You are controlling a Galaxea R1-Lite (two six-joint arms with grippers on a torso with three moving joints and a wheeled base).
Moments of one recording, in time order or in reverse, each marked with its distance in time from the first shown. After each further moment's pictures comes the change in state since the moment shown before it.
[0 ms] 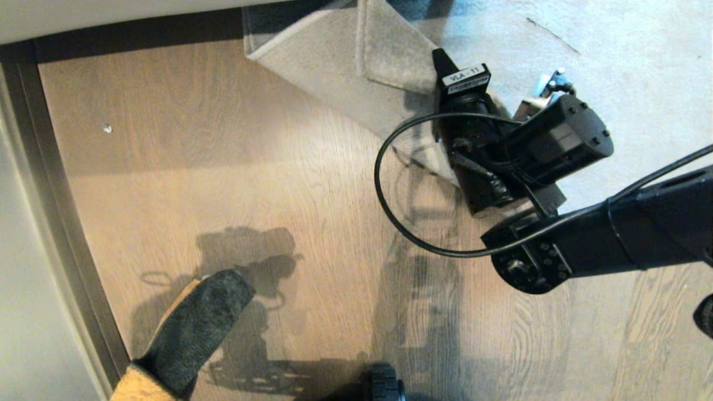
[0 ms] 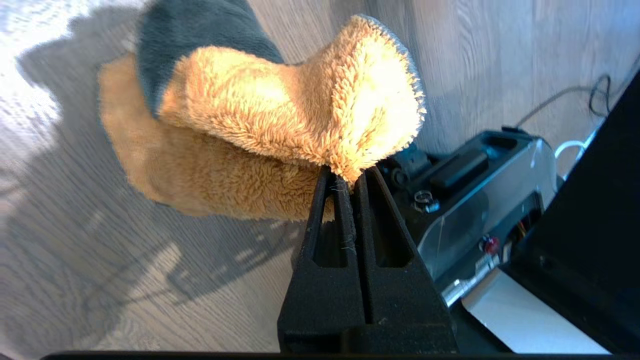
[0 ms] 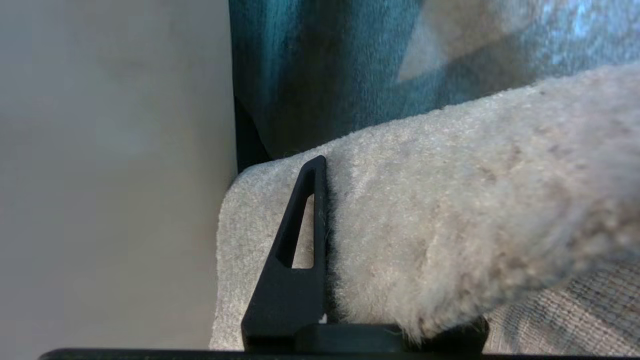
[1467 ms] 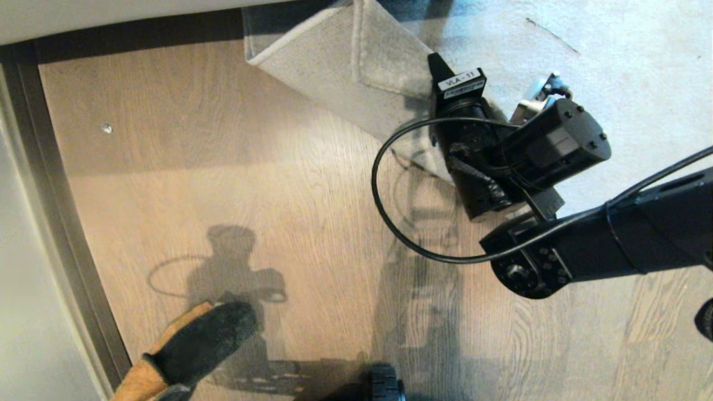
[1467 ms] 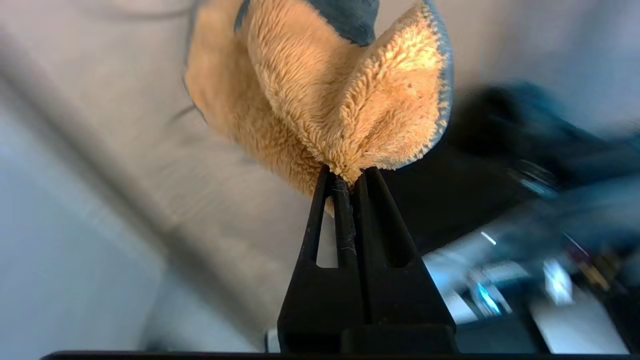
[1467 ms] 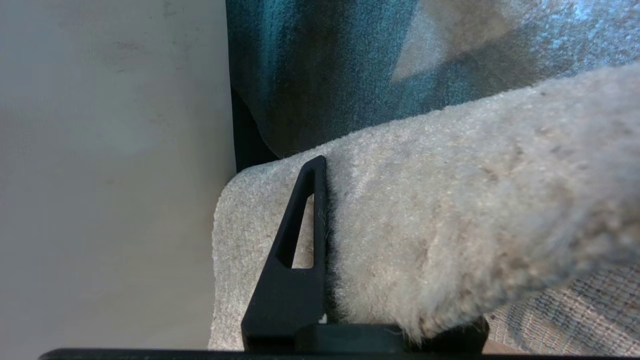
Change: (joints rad) left arm 0.407 0.294 -0.001 0.000 0.022 -0.085; right arm 0.009 -0.001 0.012 0.001 -0.001 -0.002
